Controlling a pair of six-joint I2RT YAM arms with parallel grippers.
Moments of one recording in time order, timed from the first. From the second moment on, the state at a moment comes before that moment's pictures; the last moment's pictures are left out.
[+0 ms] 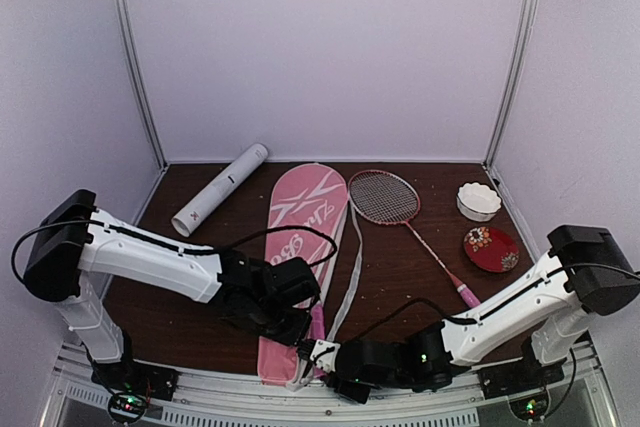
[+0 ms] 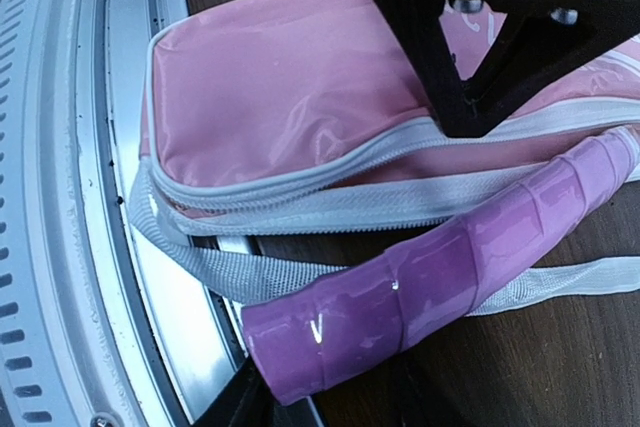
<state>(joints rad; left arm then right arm) -1.25 1.72 1.01 -0.51 -0.02 -0.81 1.55 1.72 0.78 0.06 0.29 0.22</state>
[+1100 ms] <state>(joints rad) -1.22 1.49 0.86 -0.36 0.07 -0.72 1.57 1.73 0.85 0.12 0.33 0.15</state>
